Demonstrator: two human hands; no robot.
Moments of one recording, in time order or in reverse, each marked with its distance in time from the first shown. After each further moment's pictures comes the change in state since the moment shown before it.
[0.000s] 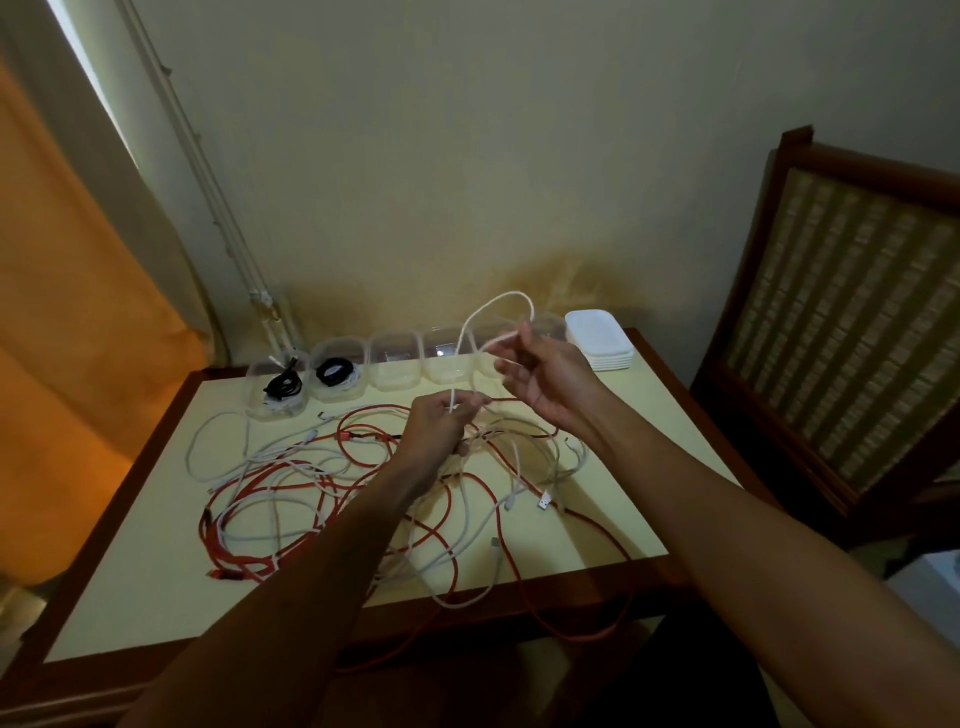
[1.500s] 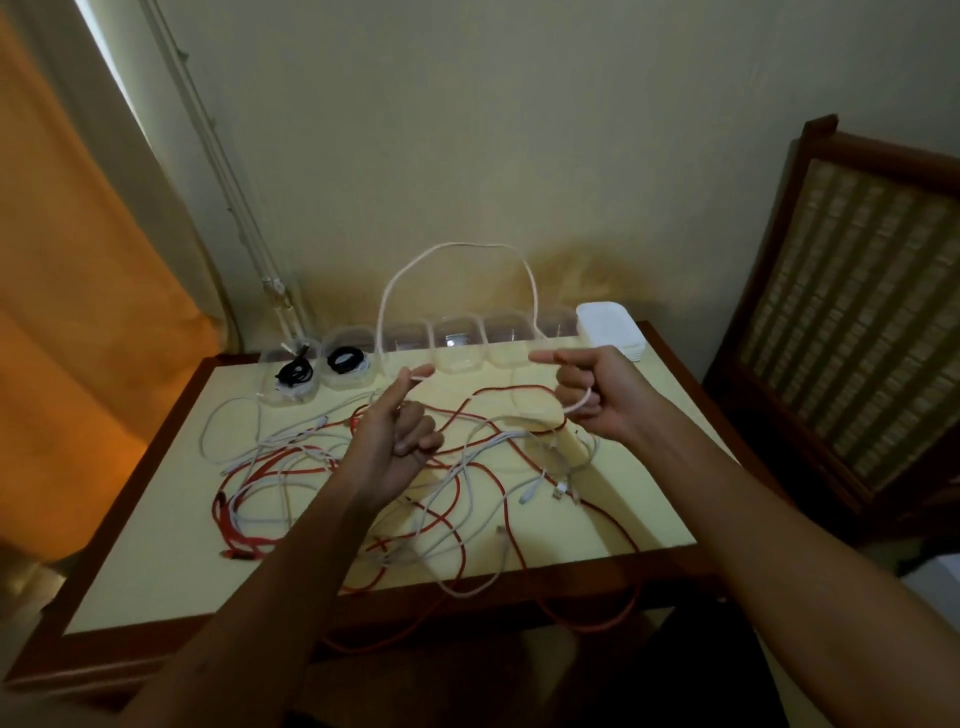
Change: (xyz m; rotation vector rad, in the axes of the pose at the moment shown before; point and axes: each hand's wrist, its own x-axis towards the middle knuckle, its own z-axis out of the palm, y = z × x) left_hand -0.026 -0.001 -0.049 -0.840 -0.113 -0.155; right_hand -0.027 -0.011 -0.028 0.007 0.038 0.234
